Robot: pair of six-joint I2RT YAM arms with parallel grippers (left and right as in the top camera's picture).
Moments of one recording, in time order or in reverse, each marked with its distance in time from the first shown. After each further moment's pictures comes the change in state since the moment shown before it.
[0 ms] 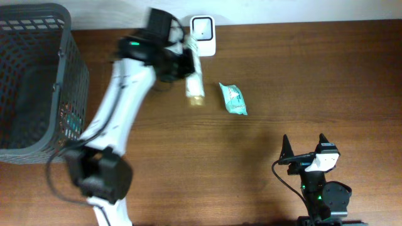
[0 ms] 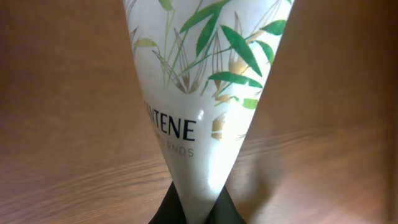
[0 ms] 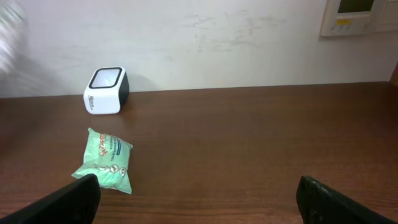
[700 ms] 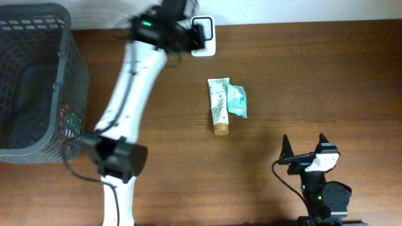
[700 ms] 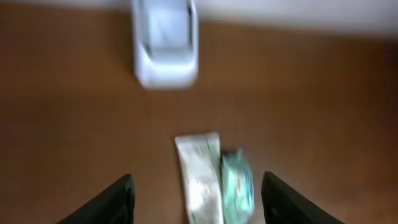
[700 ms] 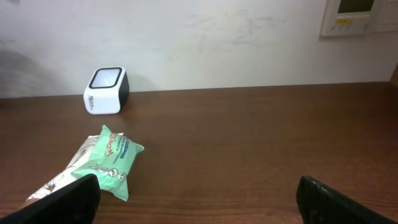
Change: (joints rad) left arm -0.021 0.226 0.534 -0.142 -0.192 0.034; right arm 0.000 0.000 0.000 0.000 0.000 0.000
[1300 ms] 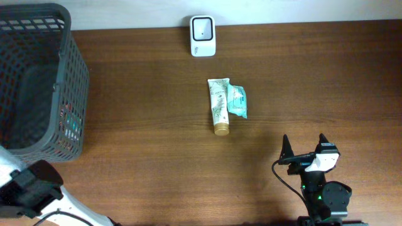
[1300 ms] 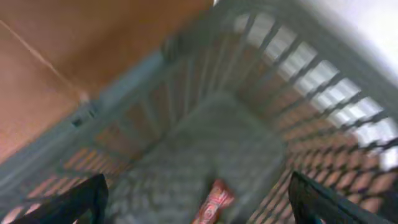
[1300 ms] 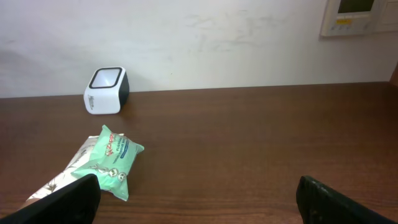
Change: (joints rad) left arm 1.035 -0.181 0.117 -0.193 -0.097 0.247; right arm 0.000 0.000 0.000 0.000 0.000 0.000
